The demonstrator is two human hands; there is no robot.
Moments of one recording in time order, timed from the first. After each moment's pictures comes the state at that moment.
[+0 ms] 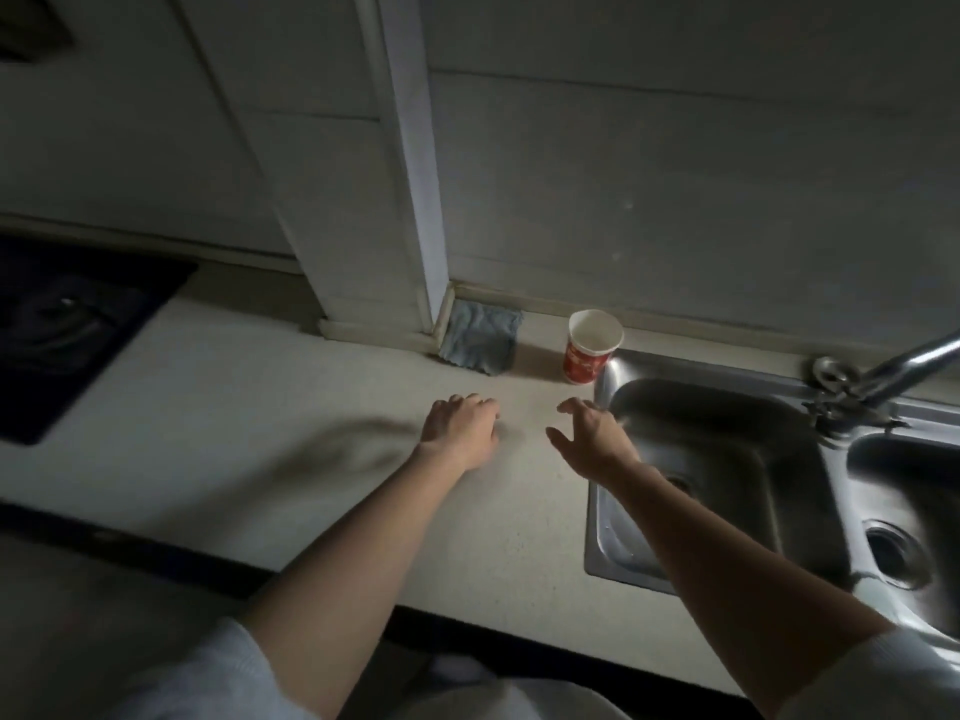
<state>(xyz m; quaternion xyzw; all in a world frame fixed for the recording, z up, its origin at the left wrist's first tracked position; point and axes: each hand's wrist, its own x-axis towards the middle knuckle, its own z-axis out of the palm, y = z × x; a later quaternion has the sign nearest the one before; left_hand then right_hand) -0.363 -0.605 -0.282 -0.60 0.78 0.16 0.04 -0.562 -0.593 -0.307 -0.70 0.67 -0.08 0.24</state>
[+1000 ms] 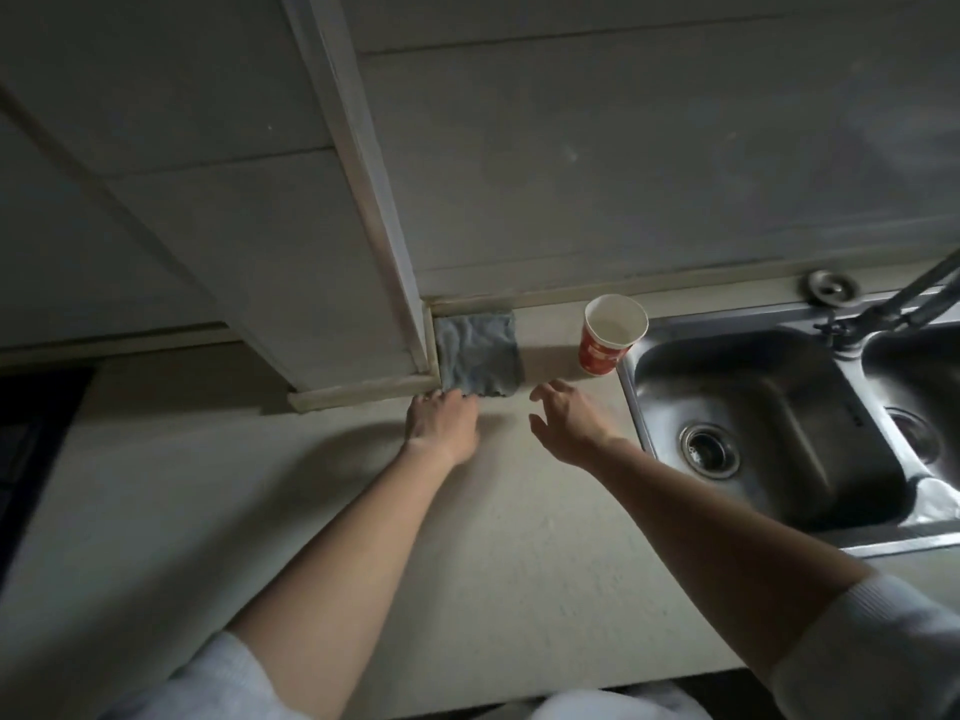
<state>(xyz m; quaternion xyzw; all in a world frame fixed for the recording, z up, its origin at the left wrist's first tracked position) -0.291 -0.736 -0.321 -0.50 0.85 0.09 0.15 -0.470 -0.675 -0.342 -0.66 0.72 -0.10 0.19</state>
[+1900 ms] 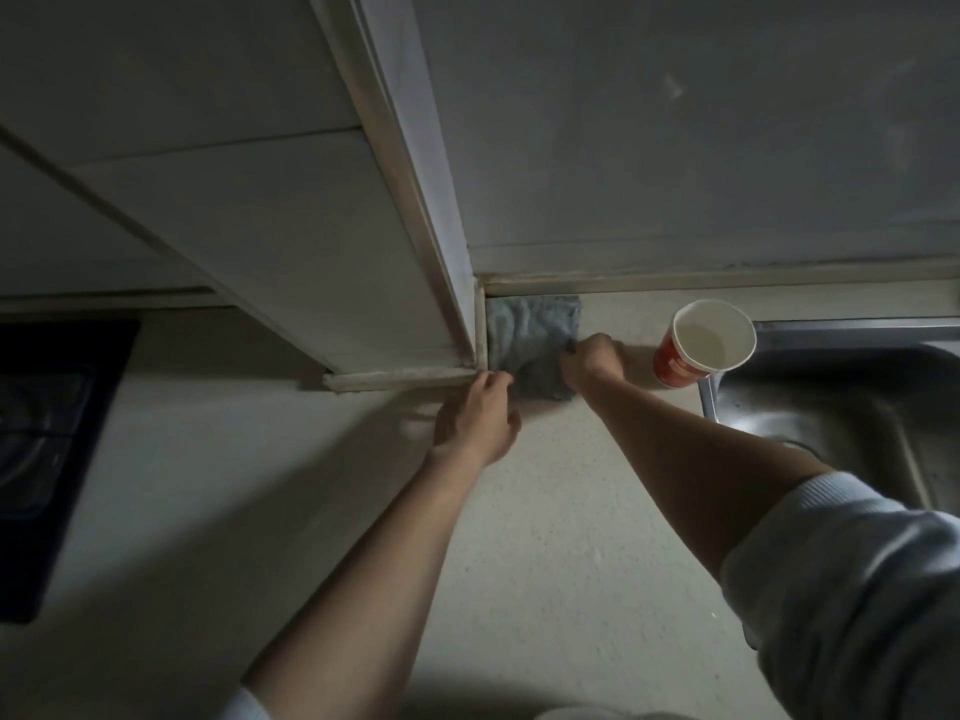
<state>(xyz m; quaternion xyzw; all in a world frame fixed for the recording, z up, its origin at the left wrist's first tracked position) -0.287 -0.771 -0.350 -0.59 0.75 0.29 0.01 -0.461 -0.816 -0.394 -0.37 0.84 -0.13 0.38</state>
